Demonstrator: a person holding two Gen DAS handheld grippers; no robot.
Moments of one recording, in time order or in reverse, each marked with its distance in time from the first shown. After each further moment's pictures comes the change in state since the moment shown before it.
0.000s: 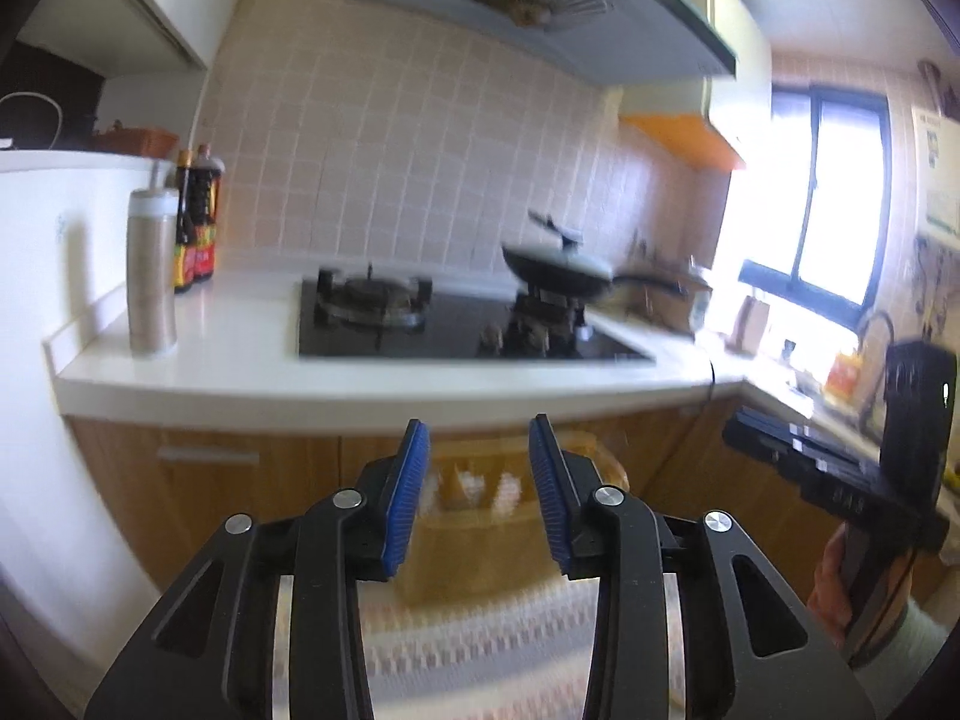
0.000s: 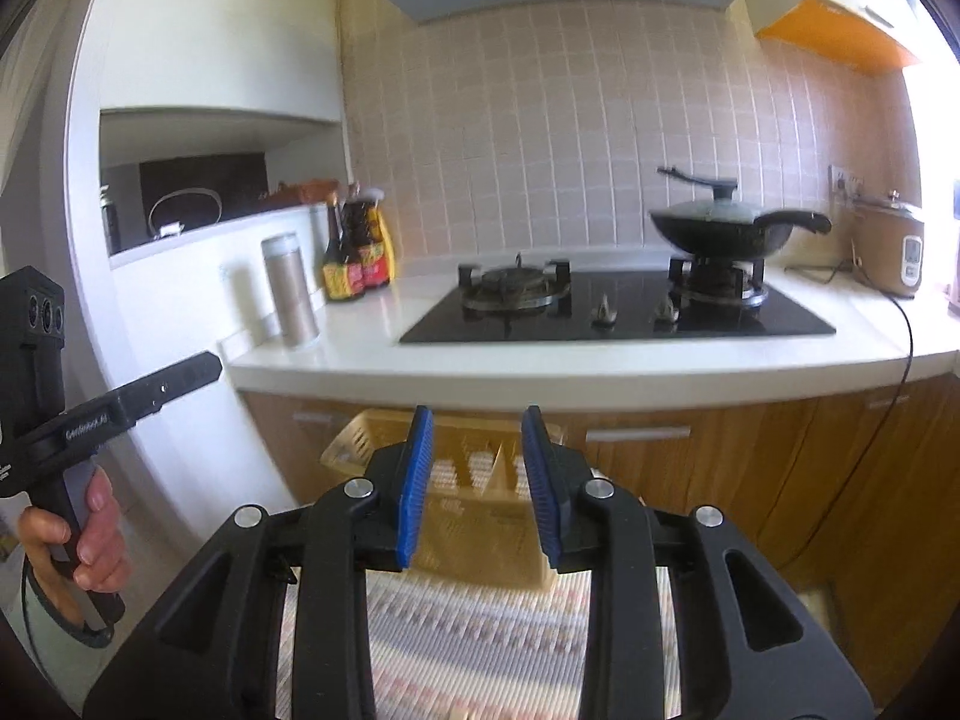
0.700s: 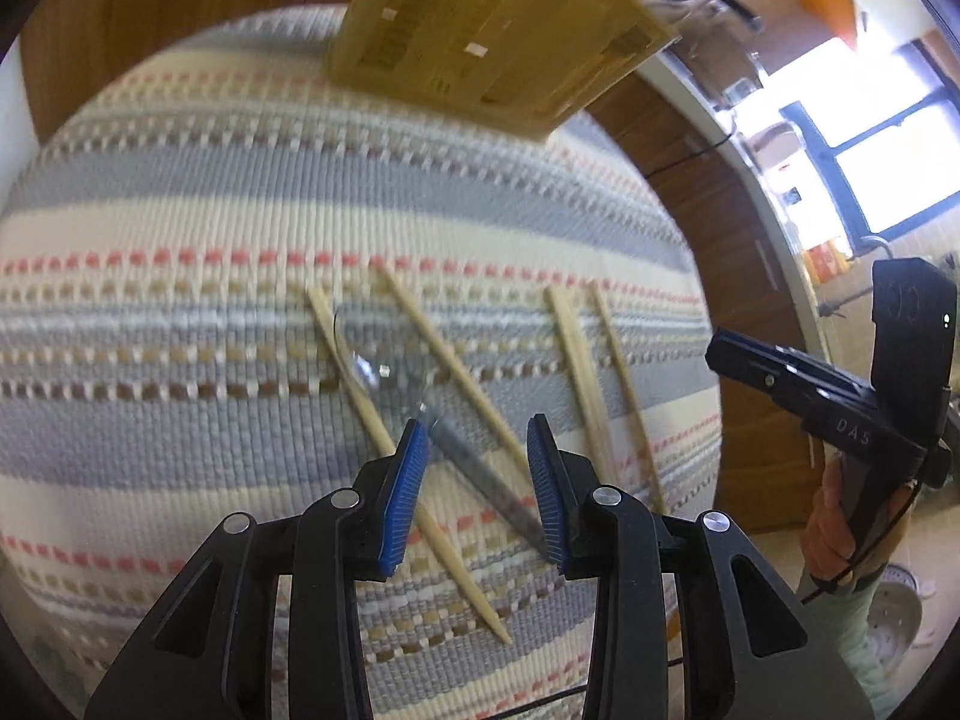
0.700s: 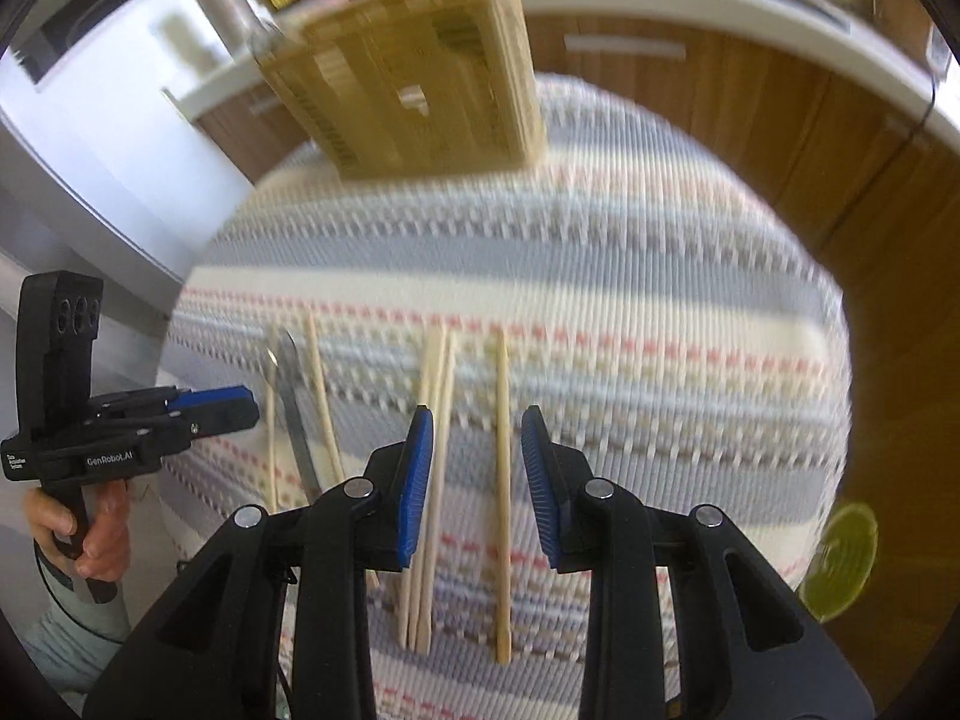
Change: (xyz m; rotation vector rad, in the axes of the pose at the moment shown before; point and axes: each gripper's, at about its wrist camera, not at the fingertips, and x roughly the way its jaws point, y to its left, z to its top) left arm 0.044 0.006 -0.186 -0.380 0.785 -0.141; right arm 0.018 -0.025 -0.136 0.148 0.779 -0.017
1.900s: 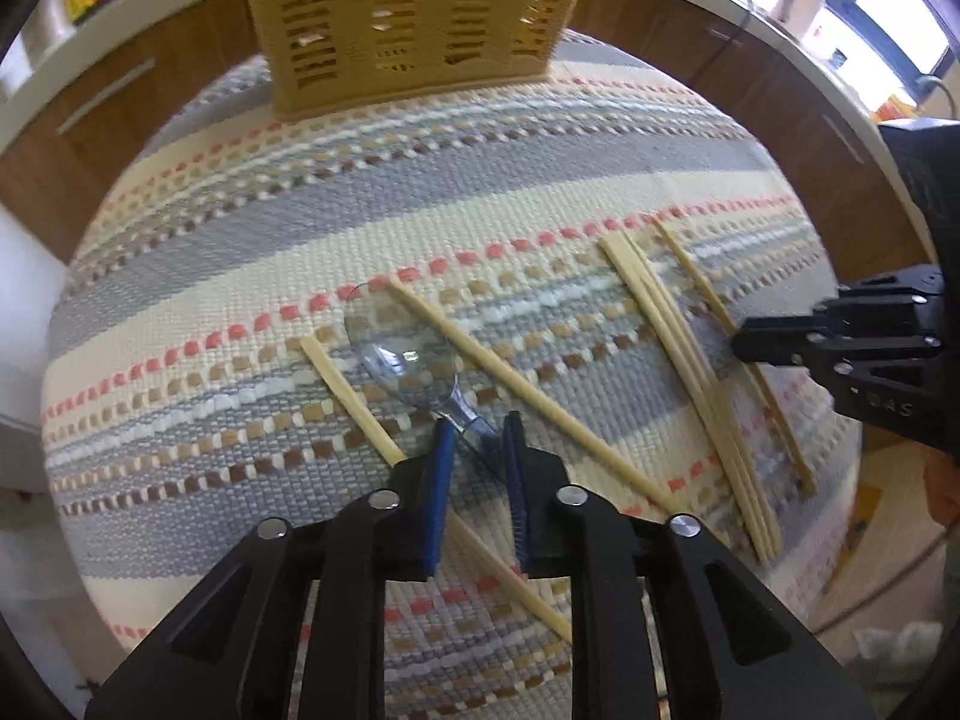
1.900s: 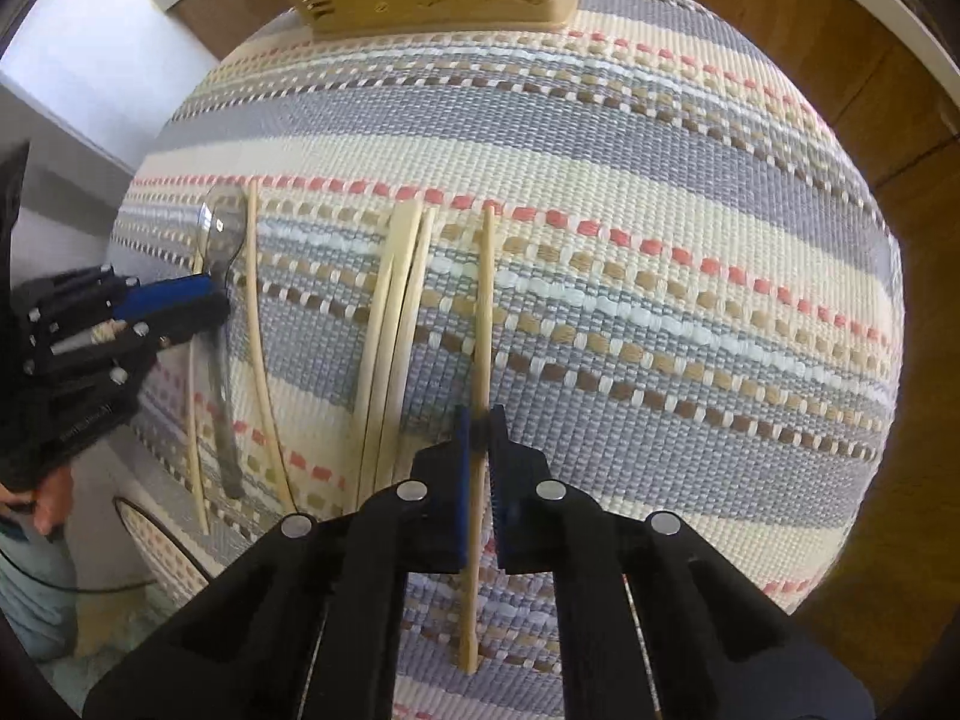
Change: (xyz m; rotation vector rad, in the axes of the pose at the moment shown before) left arm 0.064 -0.051 0.024 0.305 0.064 0.293; right arm 0.070 0.015 0.006 -0.117 0.203 -0.061
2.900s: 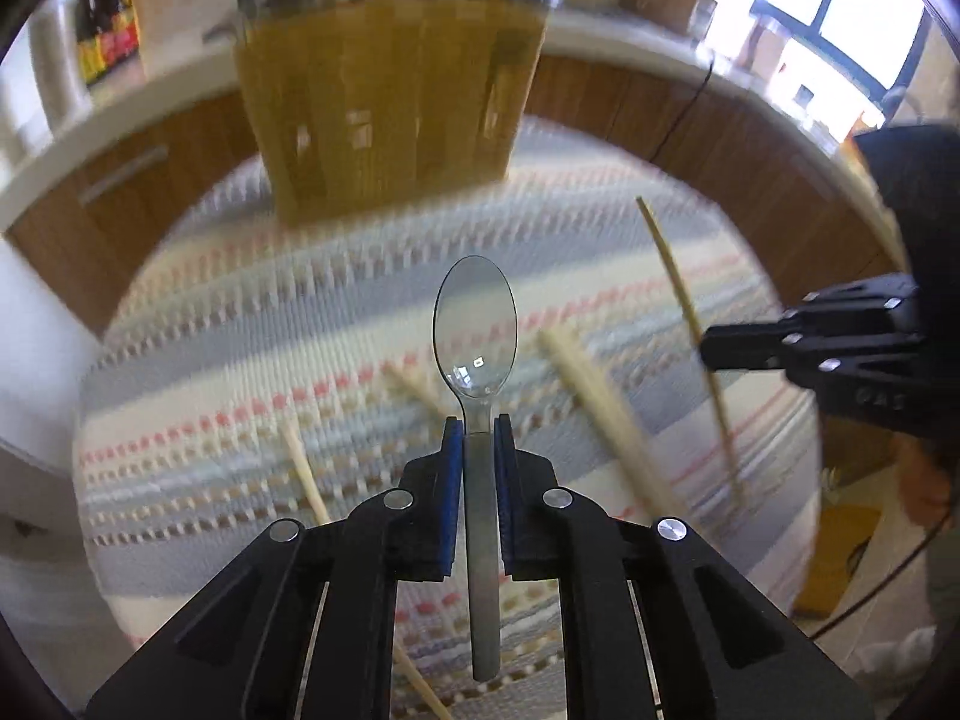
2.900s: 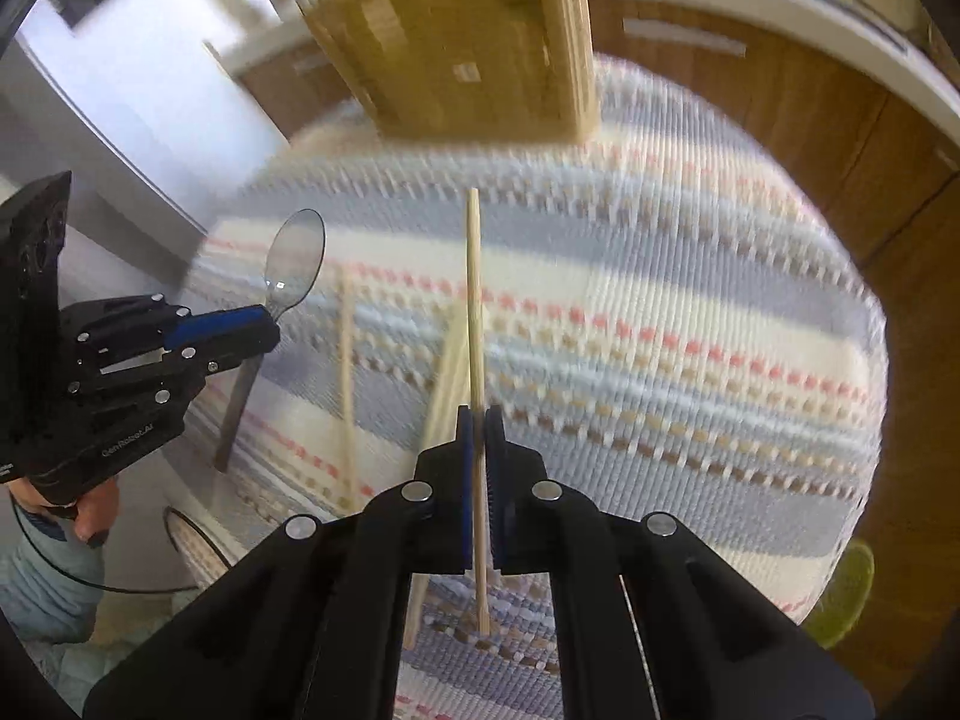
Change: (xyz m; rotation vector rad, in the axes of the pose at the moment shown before) left arm -0.061 -0.032 0.005 0.033 -0.235 0.010; right arm -0.066 -0.007 -0.014 -0.027 -0.241 0.128
